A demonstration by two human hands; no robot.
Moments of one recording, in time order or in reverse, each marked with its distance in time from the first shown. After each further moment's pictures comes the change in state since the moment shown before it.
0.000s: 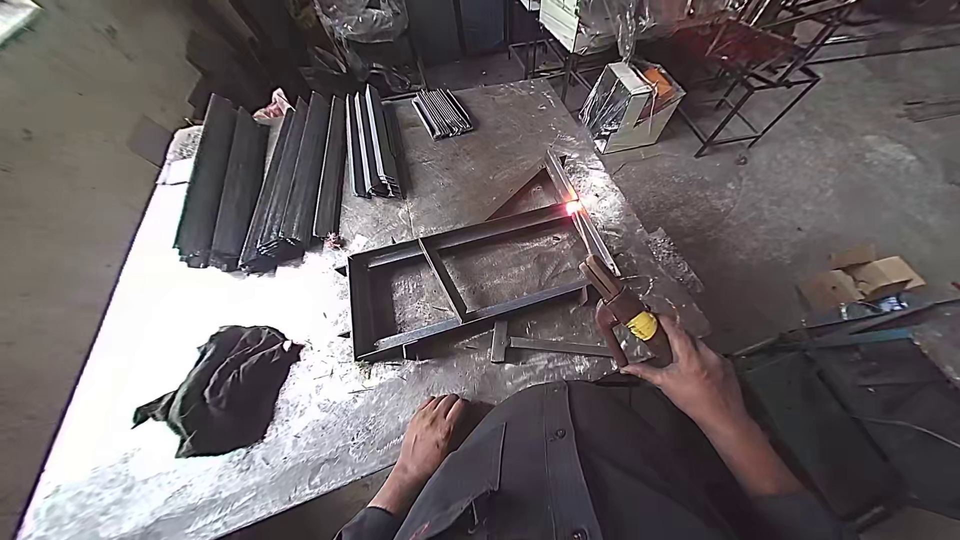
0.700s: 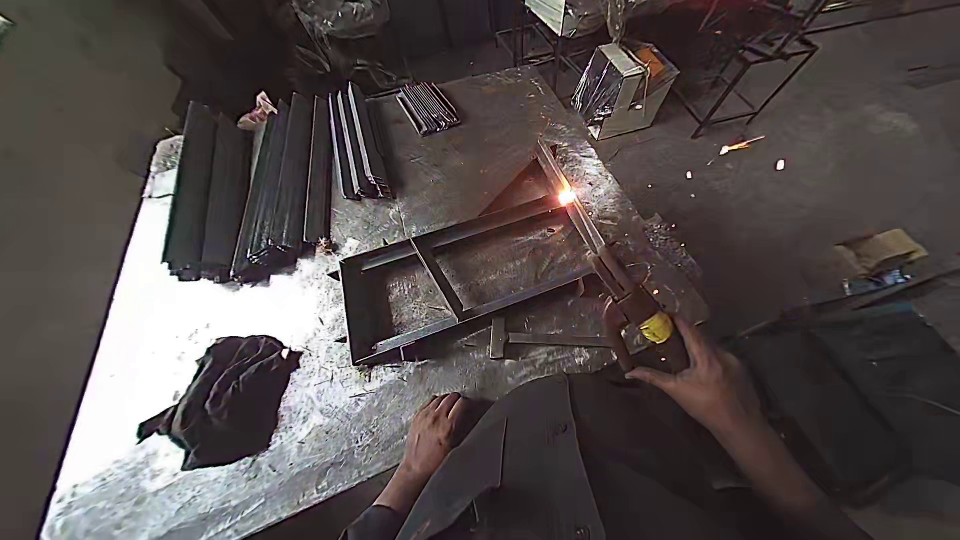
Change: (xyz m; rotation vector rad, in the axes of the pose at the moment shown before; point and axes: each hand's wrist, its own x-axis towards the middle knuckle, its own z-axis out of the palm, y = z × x) left_hand -0.001 0.001 -0.003 -0.024 -0.065 -0.016; right_hand -0.015 -0.007 -0.018 0.101 0.028 0.033
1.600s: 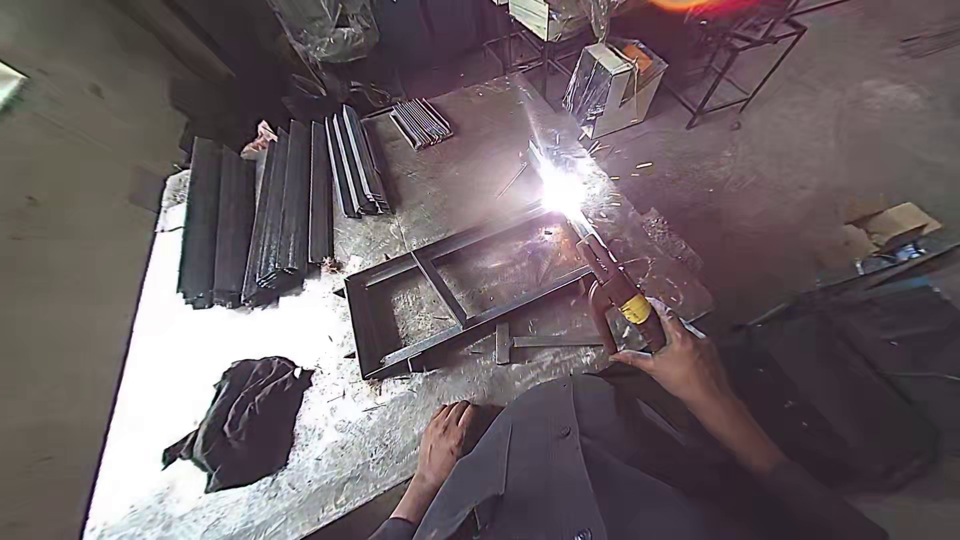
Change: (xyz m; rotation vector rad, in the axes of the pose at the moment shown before) left_hand 0.004 0.001 -0.002 0.003 0.006 0.009; right_hand 0.012 -0.016 0.023 0.087 -0.141 0.214
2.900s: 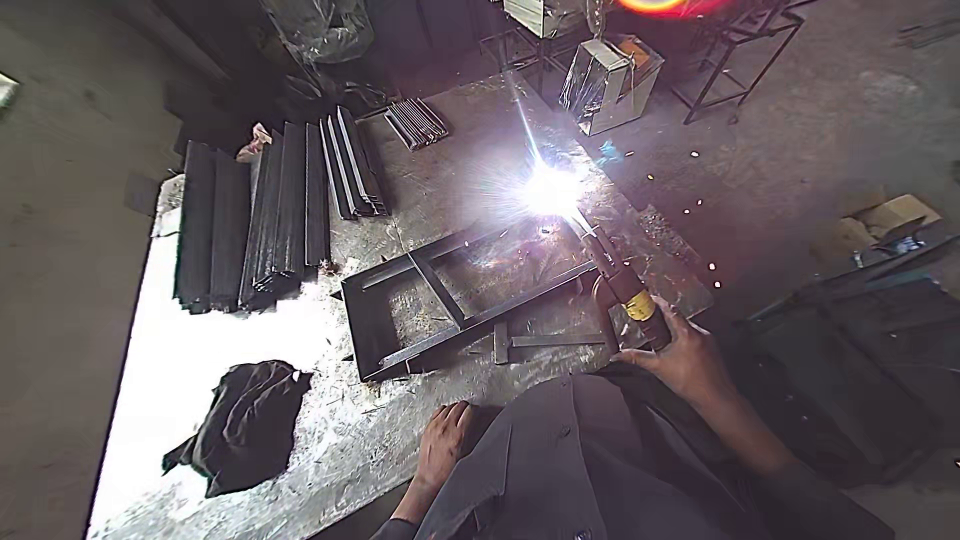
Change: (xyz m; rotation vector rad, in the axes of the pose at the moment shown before) left_hand -0.004 -0.004 0.004 0.022 -0.002 0.011; right_hand 0.000 0.004 -0.004 0.097 0.025 -0.014
